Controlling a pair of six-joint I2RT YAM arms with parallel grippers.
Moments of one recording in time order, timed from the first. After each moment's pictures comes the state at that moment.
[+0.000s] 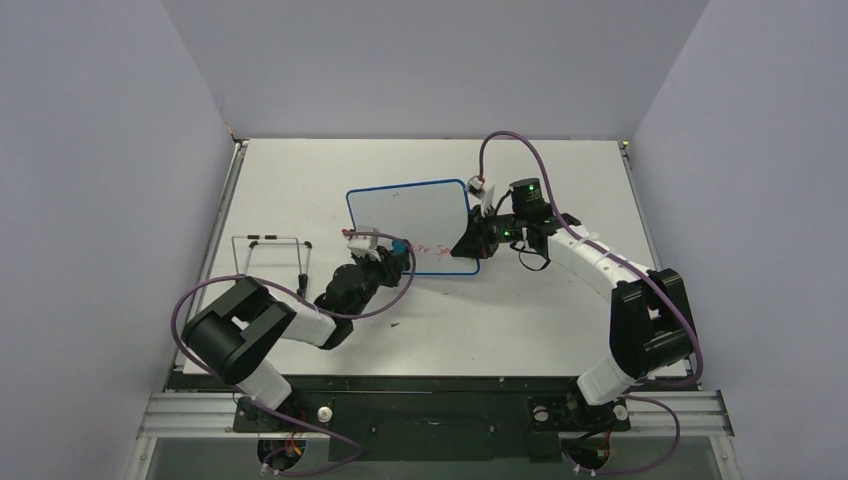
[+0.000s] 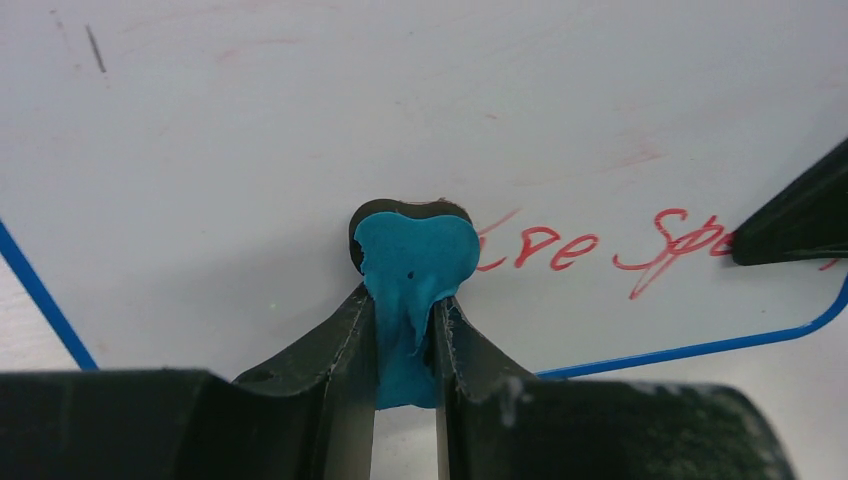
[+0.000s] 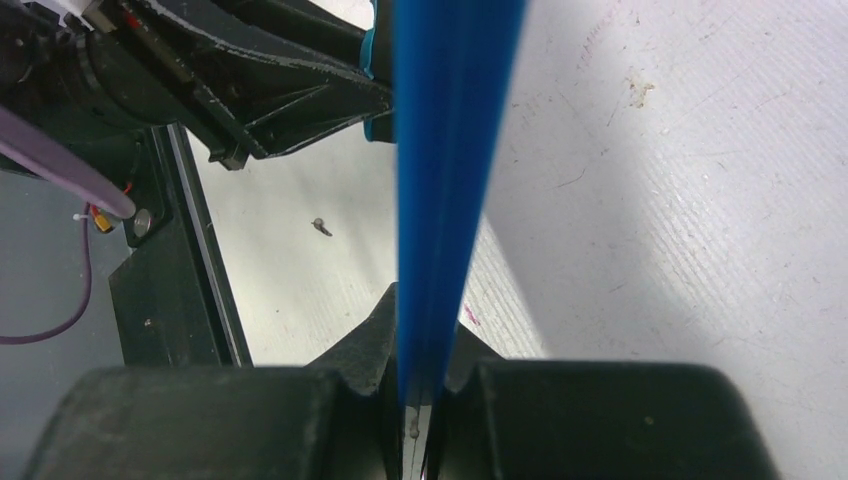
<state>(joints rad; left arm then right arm) -0.68 1.60 0.36 1.13 -0.22 -0.44 0.37 1.57 1.05 -0.23 -0.86 -0.07</state>
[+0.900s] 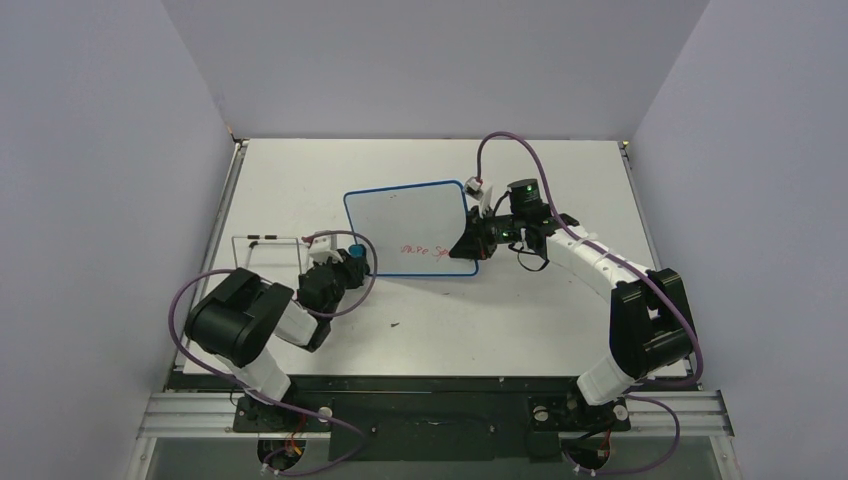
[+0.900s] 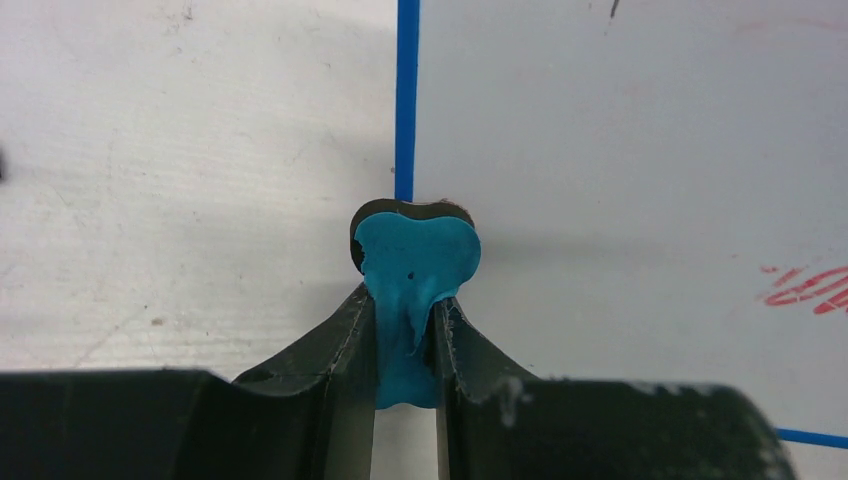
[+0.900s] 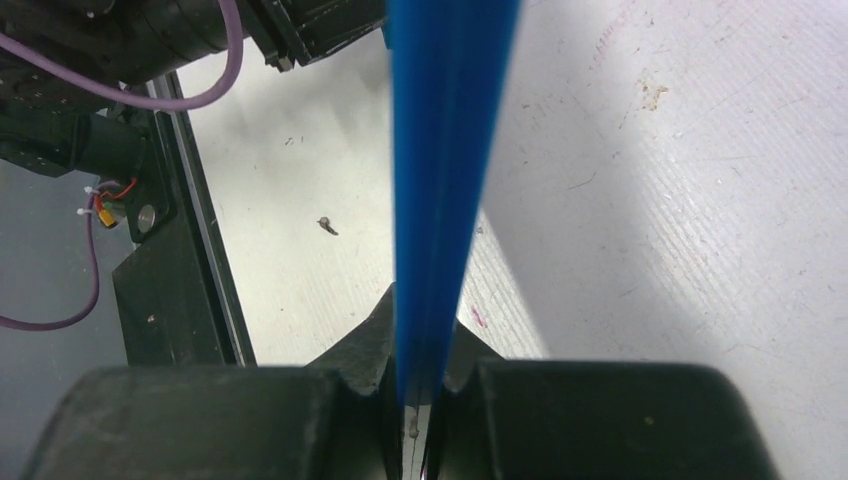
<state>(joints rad) -0.45 1.67 0.23 1.22 -0.23 -0.49 0.38 1.57 1.05 -0.24 -0.86 -0.07</state>
